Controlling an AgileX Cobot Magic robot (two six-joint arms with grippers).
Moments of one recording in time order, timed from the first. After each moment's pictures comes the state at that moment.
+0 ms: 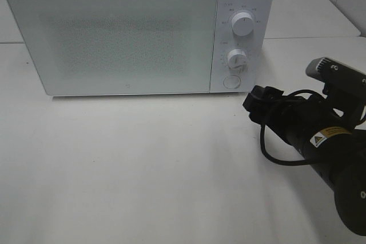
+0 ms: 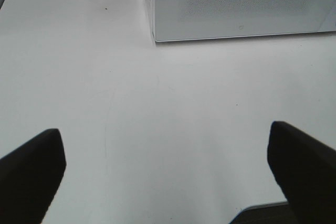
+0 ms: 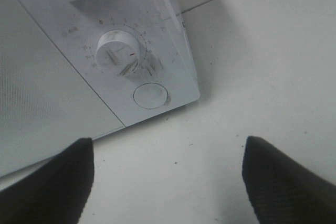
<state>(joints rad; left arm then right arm) -0.06 0.00 -0.50 -0.10 1.04 0.04 0.76 1.73 -0.30 0.75 -1.16 0.29</state>
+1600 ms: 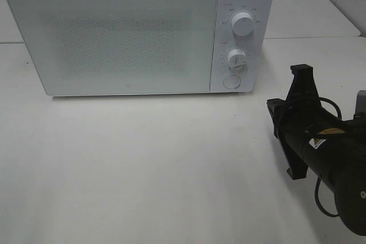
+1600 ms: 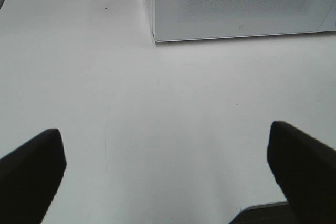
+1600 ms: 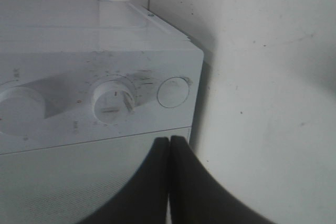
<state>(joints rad) -0.06 0.00 -0.50 -0.10 1.04 0.04 0.76 1.73 -0.30 0.75 -1.14 1.31</state>
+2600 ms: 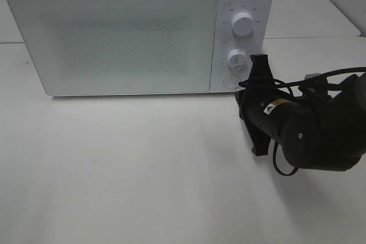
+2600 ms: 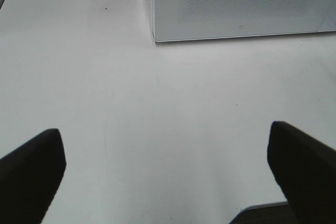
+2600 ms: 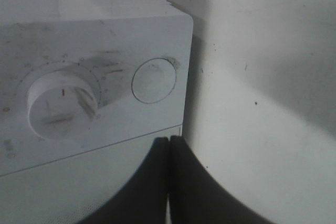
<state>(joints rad) -0.06 0.00 -0.50 -0.10 1.04 0.04 0.62 1.91 -0.58 0.60 -0.90 1.34</state>
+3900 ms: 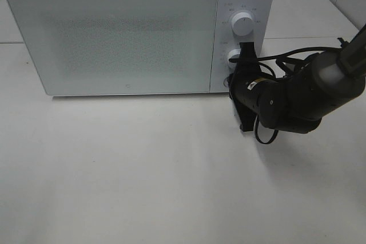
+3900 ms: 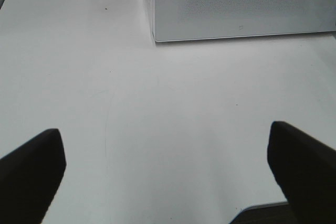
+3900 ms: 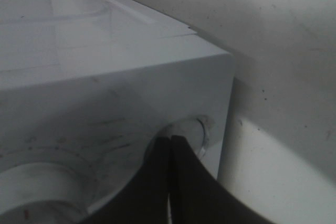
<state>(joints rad) -0.06 0.00 -0.50 -0.10 1.04 0.04 0.50 2.09 -0.85 0.53 -0.80 1.33</state>
